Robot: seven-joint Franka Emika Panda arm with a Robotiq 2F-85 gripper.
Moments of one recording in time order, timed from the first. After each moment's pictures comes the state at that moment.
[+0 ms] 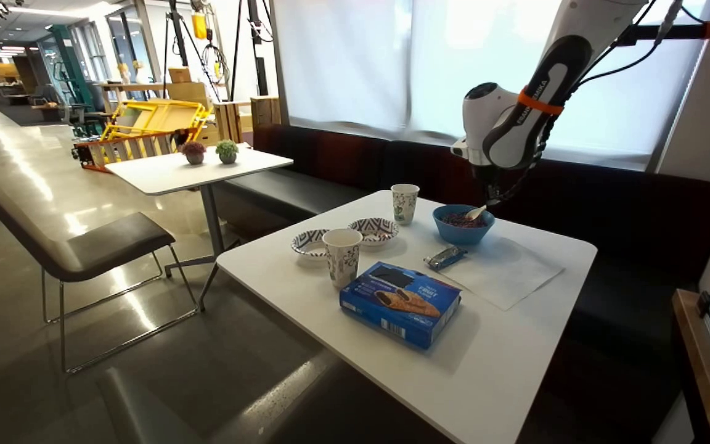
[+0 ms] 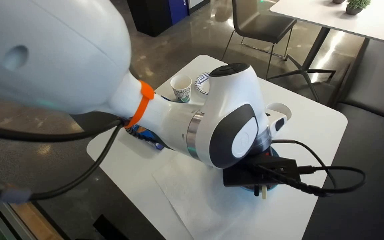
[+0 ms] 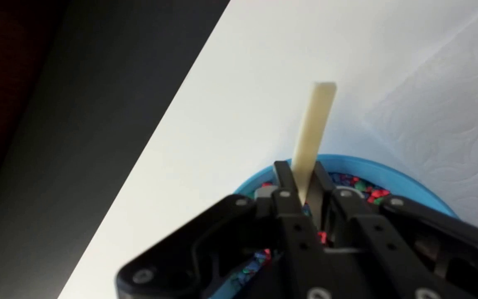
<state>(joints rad) -0.27 0.62 -0.34 -1.94 -0.54 2.67 -0.52</state>
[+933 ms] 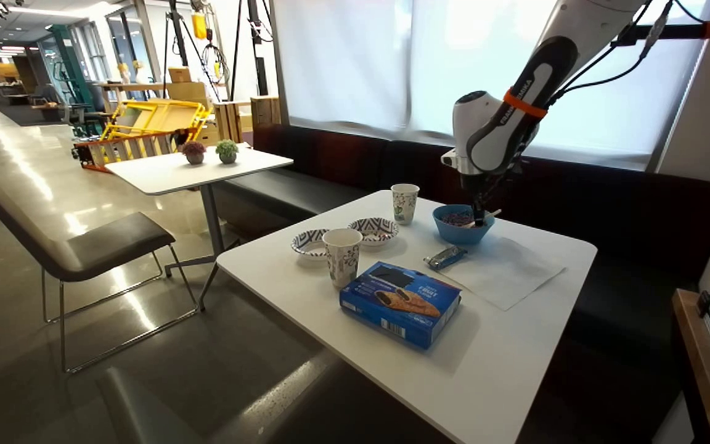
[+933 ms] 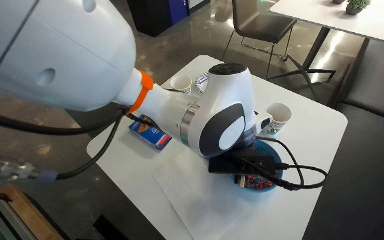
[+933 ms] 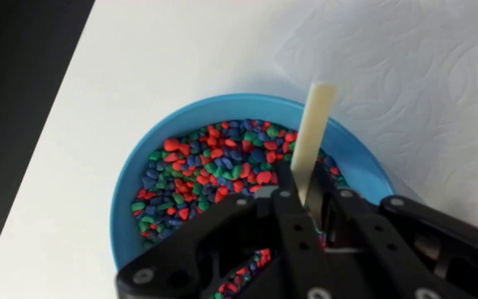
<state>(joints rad) -0.34 0.64 -0.19 -1.93 -0.40 2.60 -0.54</state>
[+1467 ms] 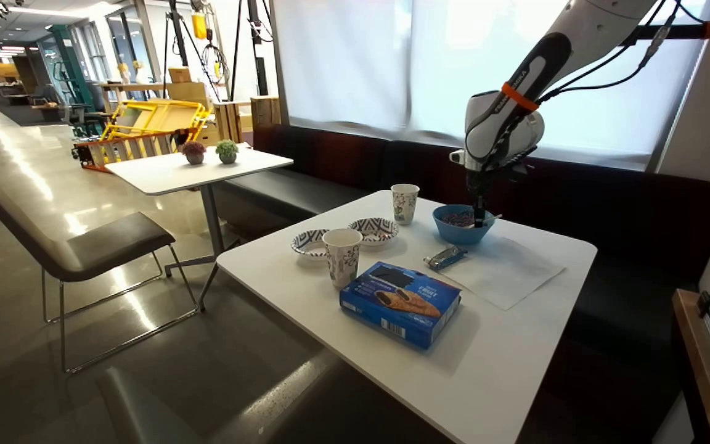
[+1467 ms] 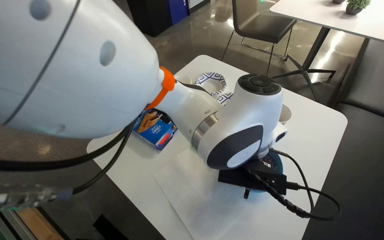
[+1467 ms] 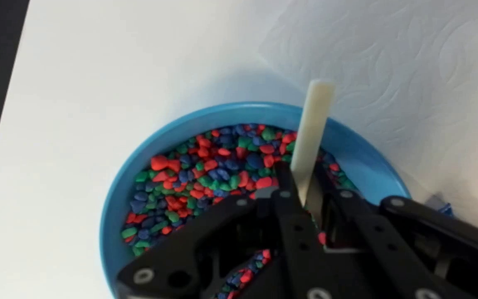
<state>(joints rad) -0.50 0.67 -0.07 -1.88 -0.18 2.57 -0.74</state>
